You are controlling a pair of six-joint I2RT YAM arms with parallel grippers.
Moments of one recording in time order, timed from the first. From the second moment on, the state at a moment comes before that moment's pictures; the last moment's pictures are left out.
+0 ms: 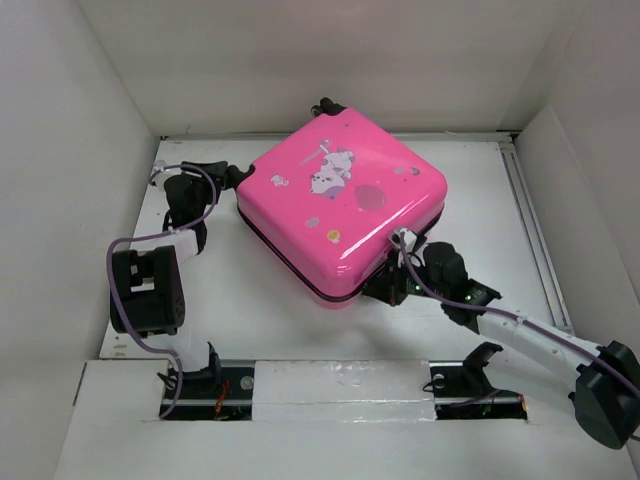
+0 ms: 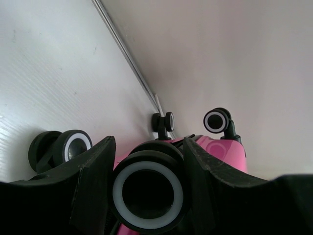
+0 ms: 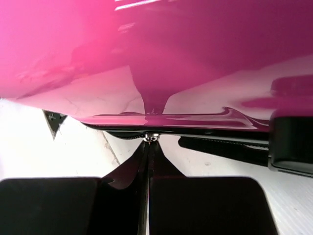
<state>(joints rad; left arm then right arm) 0.09 1.63 0.83 0.60 0.14 -1.19 0.67 0.95 0.42 0.13 -0.45 0.44</state>
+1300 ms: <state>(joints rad) 0.01 1.17 0.47 0.57 -0.12 -1.17 0.37 0.94 0.52 -0.08 -0.40 0.31</state>
